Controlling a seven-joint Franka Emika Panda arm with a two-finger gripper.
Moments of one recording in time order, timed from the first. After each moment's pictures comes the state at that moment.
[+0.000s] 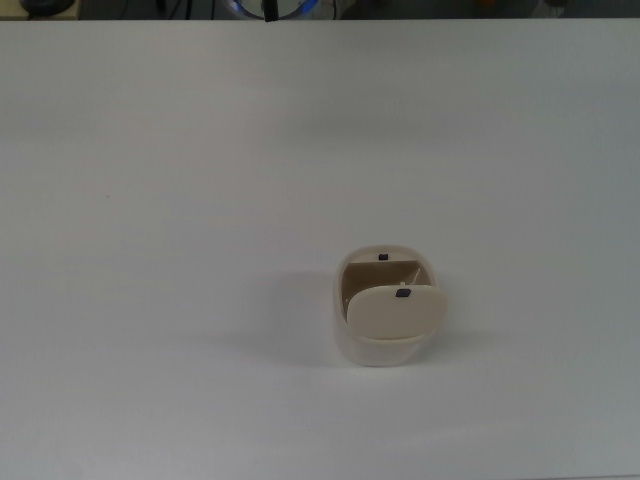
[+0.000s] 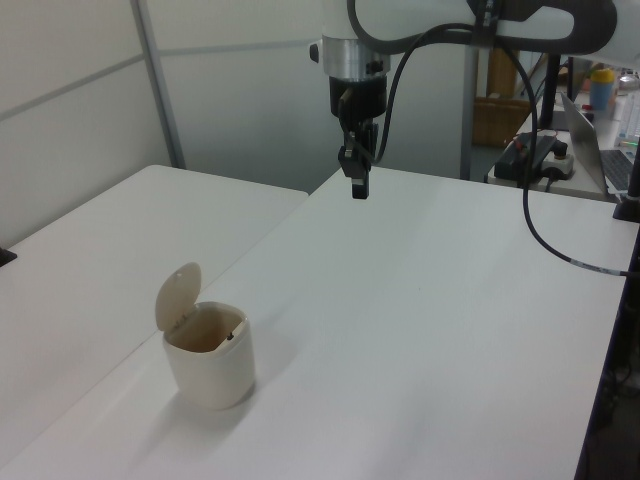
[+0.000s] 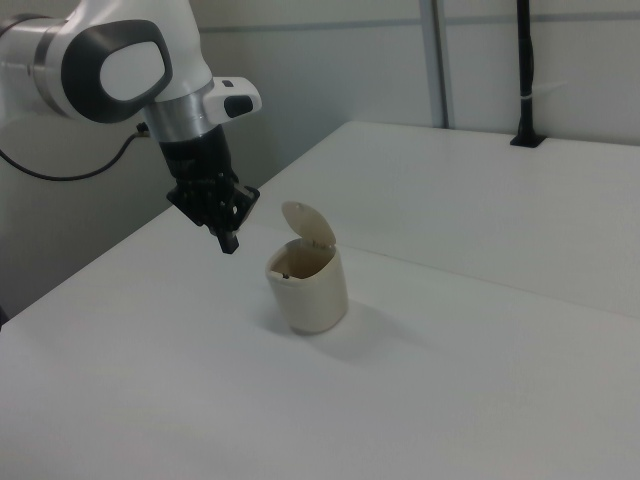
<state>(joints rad) 0.08 0.01 -0.04 -1.46 0.03 1.50 -0.19</state>
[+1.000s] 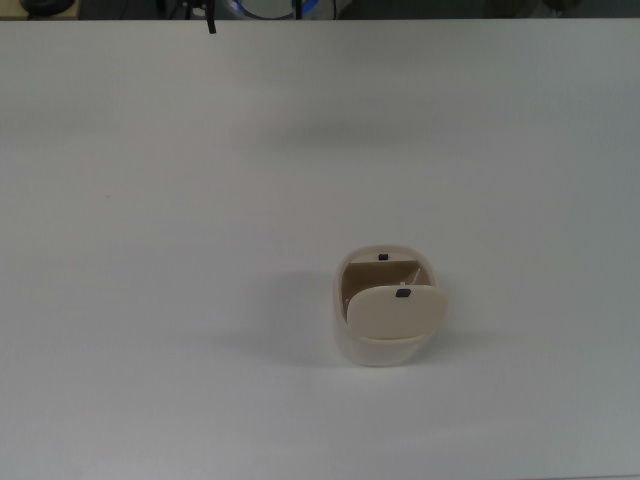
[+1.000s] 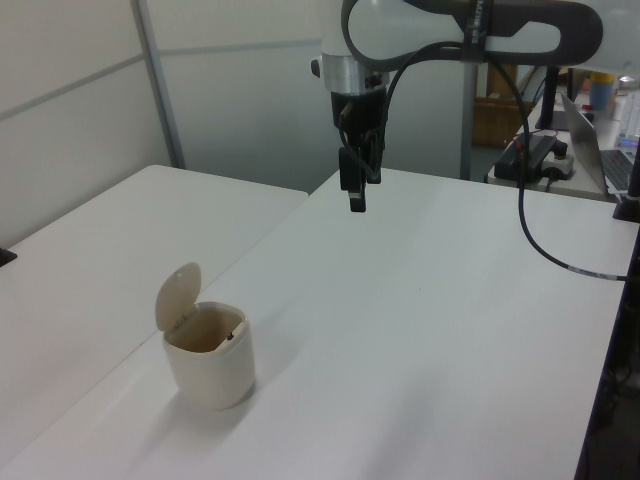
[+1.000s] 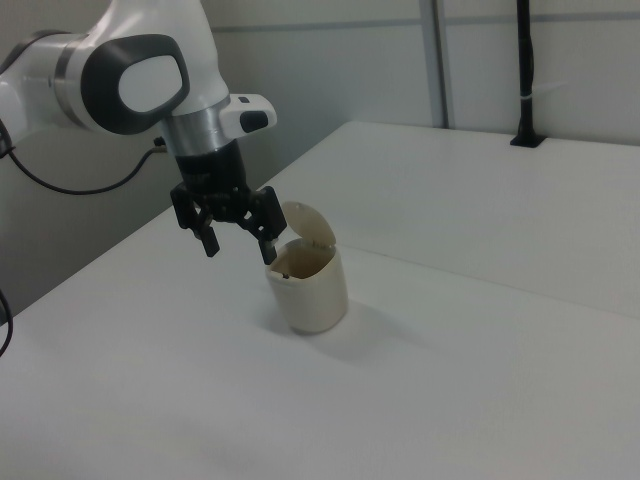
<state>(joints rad) 0.06 0.03 -0.04 -1.49 0.00 1.50 -0.19</state>
